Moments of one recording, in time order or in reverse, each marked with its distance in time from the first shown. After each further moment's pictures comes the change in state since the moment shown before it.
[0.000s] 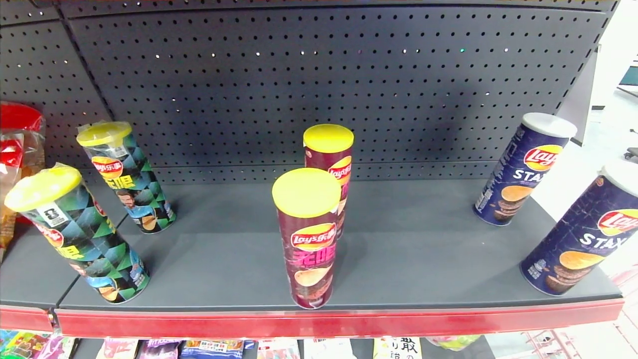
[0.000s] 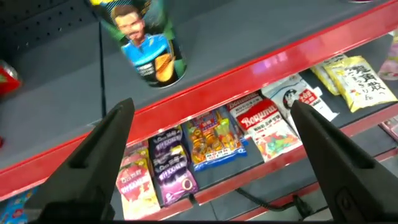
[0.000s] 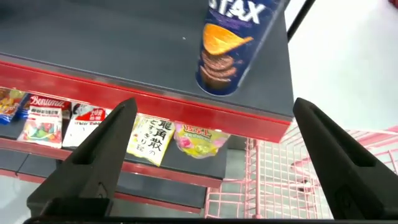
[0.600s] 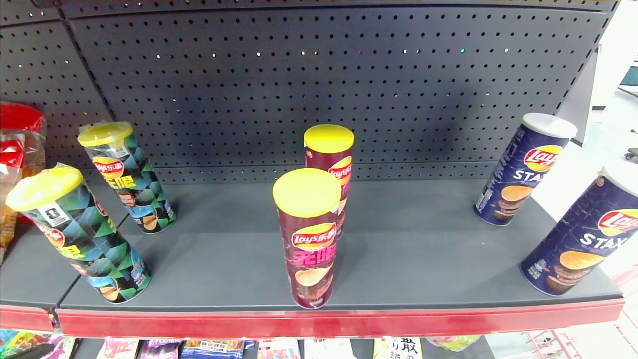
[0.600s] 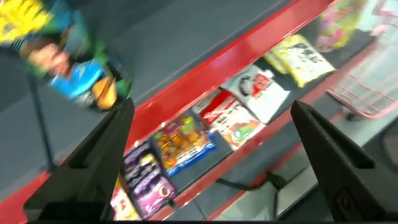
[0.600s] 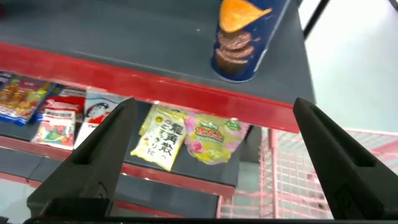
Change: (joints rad) left arm -0.071 0.267 -0.049 -0.099 -0.198 0.032; right arm 0.003 -0.237 0.169 -0.023 0.054 0.014
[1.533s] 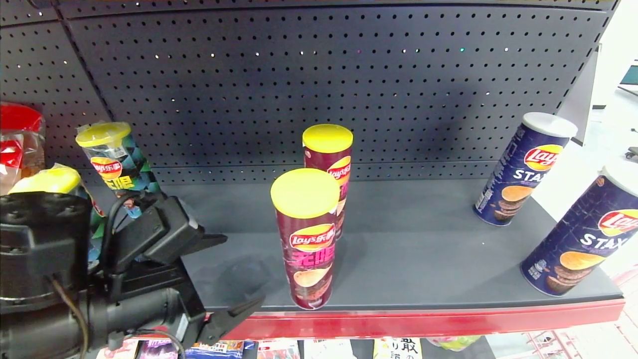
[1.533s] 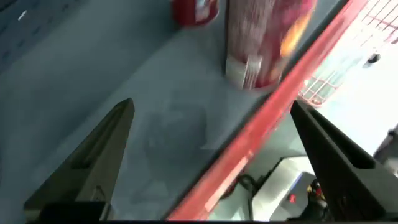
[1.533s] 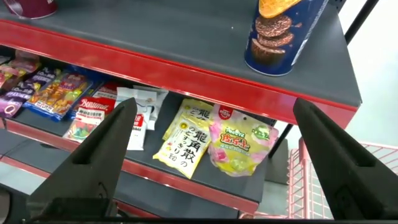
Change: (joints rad) left arm -0.056 0.899 -0.276 -0.470 -0.168 -0.001; right arm 0.039 -0.164 0.101 -0.002 0.096 0.018
